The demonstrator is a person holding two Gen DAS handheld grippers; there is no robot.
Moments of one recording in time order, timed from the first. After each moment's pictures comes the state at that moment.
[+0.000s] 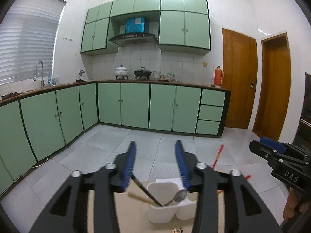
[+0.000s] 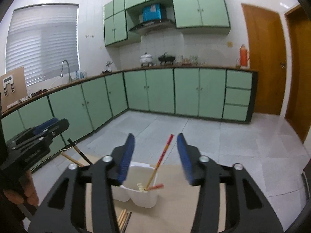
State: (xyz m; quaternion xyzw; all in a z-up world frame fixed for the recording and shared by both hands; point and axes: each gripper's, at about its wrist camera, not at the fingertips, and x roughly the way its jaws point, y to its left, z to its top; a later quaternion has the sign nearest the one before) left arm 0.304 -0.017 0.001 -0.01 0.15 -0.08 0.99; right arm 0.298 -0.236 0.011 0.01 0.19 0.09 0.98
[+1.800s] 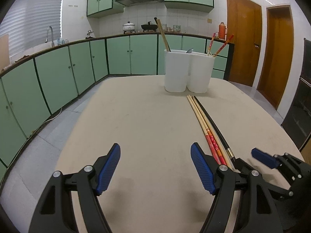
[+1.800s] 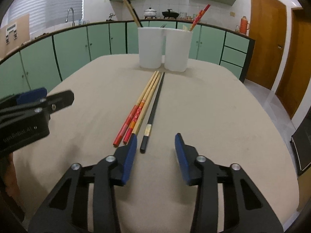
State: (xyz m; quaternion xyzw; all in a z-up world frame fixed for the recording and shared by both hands) left arm 0.110 0.027 -0.188 0.01 0.31 -0.05 0.95; right arm 0.088 -0.138 -0.210 -0.05 0.34 0.06 0.94
